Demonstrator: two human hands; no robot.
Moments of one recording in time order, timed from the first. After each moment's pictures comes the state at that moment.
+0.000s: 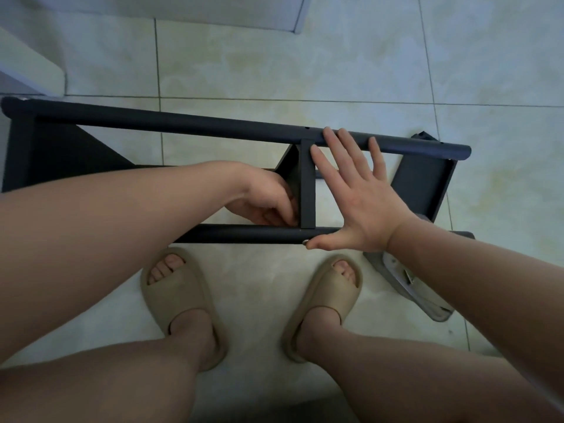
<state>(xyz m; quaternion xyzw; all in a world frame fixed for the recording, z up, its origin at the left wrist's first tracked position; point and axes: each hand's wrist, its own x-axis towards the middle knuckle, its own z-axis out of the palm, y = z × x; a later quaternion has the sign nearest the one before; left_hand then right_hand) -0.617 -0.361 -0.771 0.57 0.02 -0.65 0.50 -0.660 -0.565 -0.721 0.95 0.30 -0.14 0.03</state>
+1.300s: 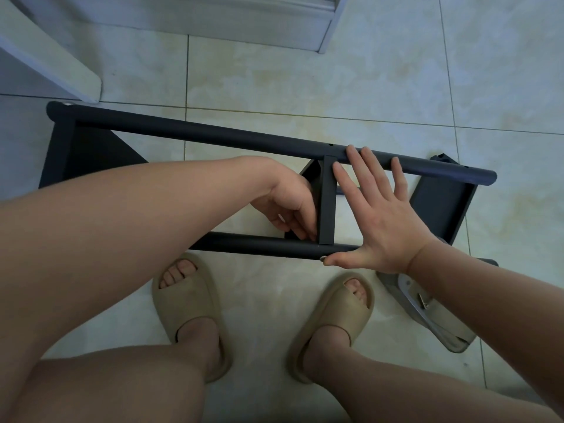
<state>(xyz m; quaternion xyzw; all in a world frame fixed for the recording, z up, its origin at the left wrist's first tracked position) -0.595 -0.364 -0.761 0.63 -0.05 -0.67 0.40 -0.660 -0.564 -0.719 0.94 0.30 -0.15 0.03</state>
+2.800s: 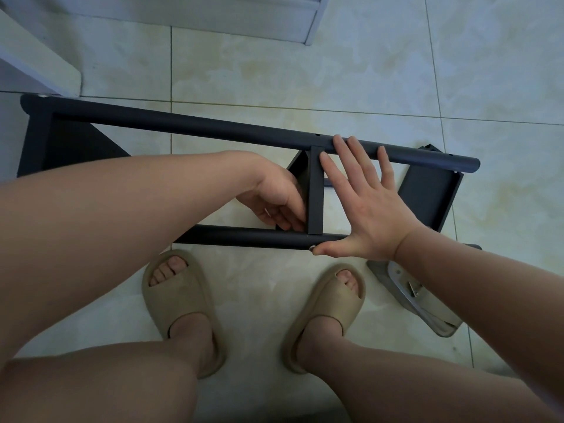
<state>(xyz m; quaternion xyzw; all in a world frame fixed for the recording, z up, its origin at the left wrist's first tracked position) -0.598 -0.364 -0.765 0.64 -0.05 -0.66 0.39 -0.660 -0.564 -0.719 0.94 0.29 -0.15 0.04</state>
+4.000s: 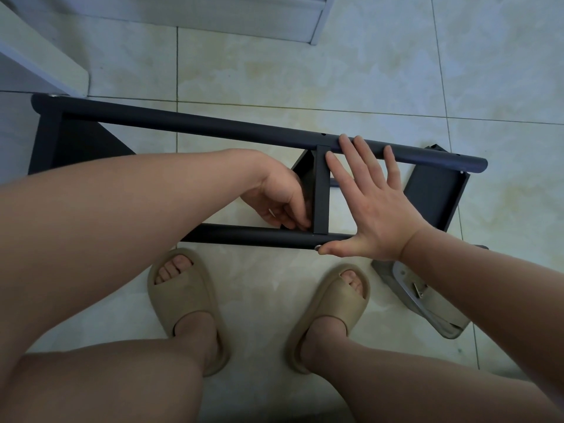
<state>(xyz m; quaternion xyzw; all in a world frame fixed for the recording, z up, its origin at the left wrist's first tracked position) -0.598 -0.361 -0.767 0.62 -0.03 -0.68 0.39 -0.660 -0.564 -0.720 0.94 0.30 -0.15 0.03</state>
